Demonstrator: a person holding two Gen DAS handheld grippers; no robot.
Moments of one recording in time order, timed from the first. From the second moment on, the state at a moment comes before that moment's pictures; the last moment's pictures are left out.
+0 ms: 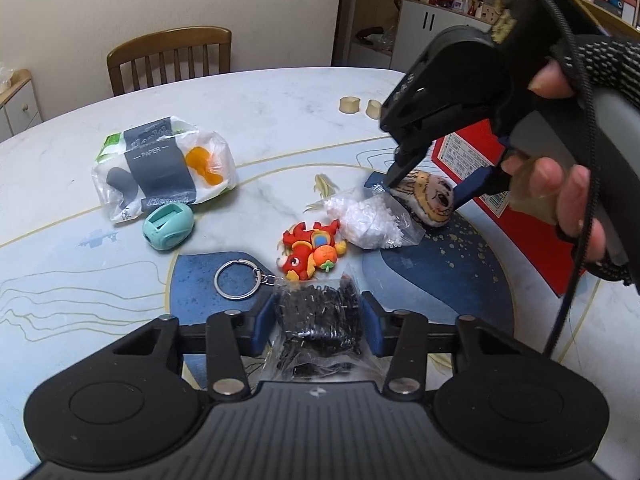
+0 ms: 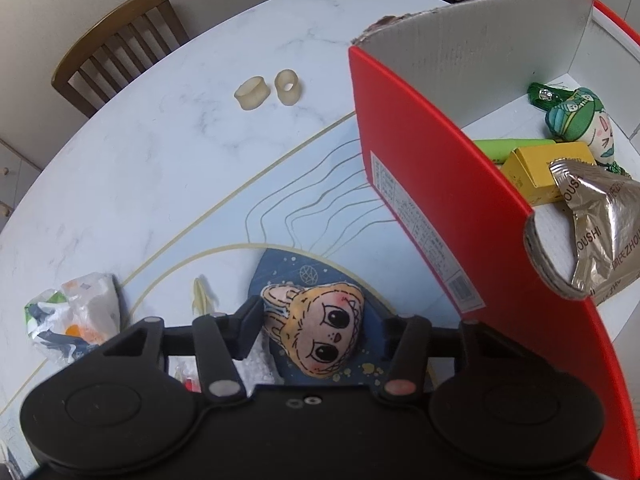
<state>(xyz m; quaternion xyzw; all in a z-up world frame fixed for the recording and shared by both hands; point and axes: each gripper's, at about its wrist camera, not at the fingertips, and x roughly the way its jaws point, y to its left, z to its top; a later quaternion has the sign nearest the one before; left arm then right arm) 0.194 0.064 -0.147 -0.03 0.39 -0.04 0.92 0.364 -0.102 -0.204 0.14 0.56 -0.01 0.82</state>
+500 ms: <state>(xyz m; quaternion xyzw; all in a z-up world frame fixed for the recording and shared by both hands) 0.183 0.070 -0.108 -0.06 0.41 -0.05 0.91 0.332 -0.122 -0.146 0.16 0.55 0.07 0.82</state>
